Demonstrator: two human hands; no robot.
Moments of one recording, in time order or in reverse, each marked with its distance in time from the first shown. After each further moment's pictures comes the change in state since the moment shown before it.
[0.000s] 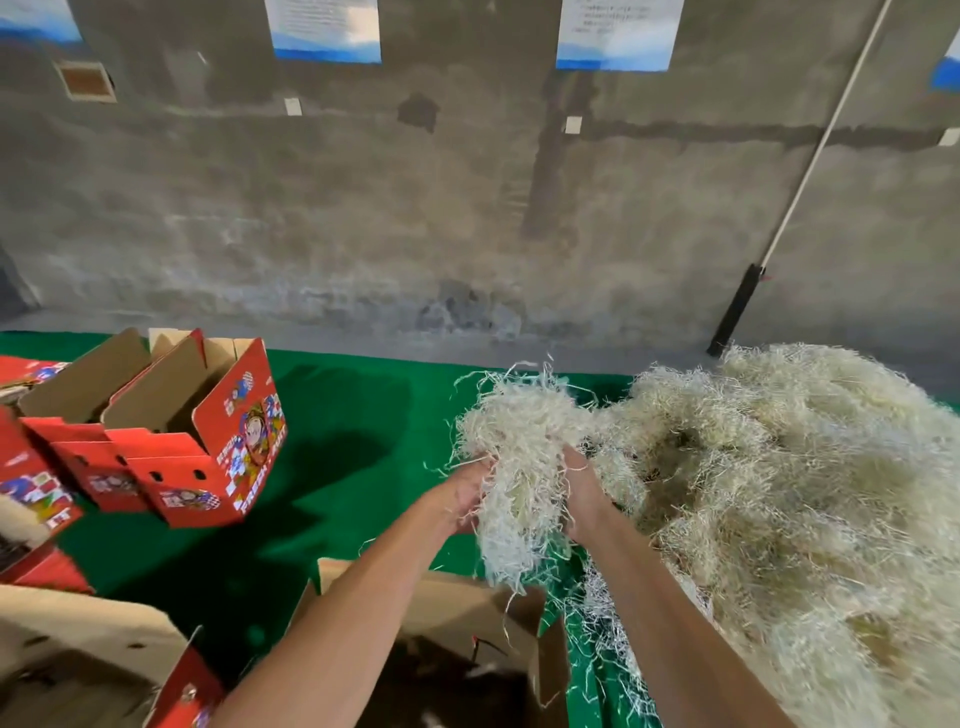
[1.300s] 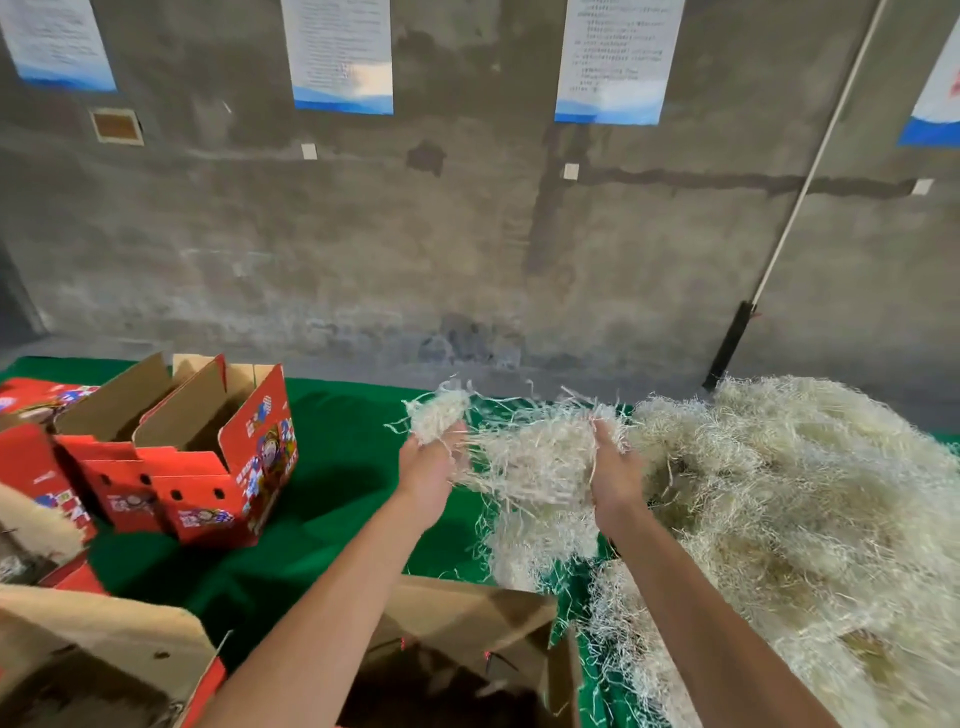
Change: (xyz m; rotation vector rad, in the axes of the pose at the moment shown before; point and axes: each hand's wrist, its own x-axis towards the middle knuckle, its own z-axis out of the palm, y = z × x) left_hand -0.008 0.015 -0.049 -0.560 0.305 0.266; right_hand -0.022 -0.039 0.002 0.094 0.408 -0.246
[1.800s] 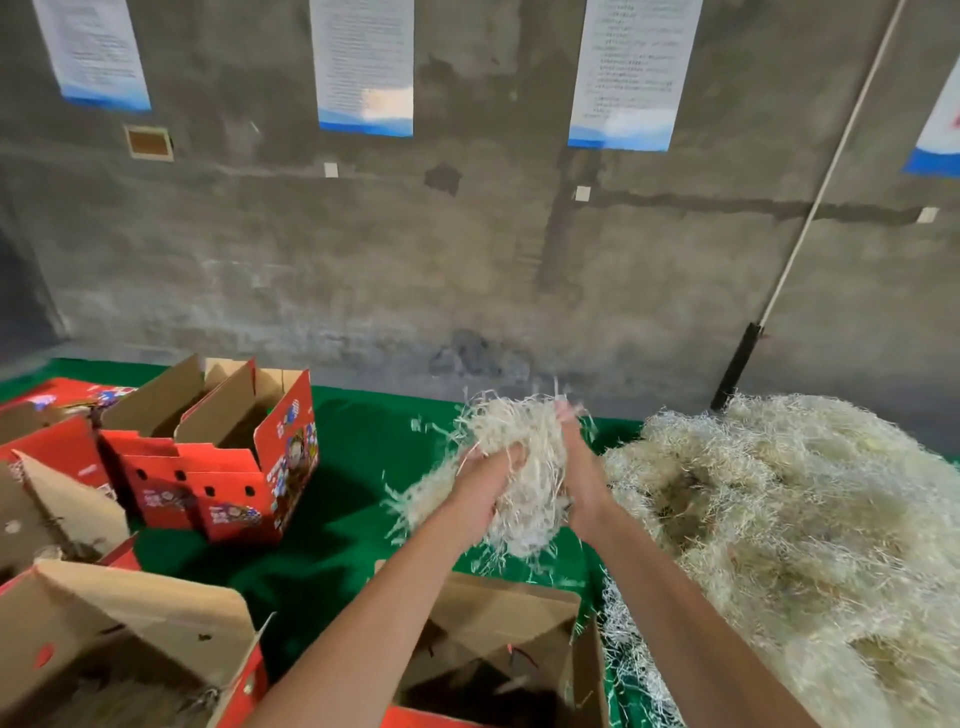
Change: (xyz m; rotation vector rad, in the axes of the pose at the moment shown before) left_hand -0.068 0.005 0.005 0.308 -0.258 -0.042; right_hand -0.062 -0.001 0.038 -0.098 -0.468 -0.003
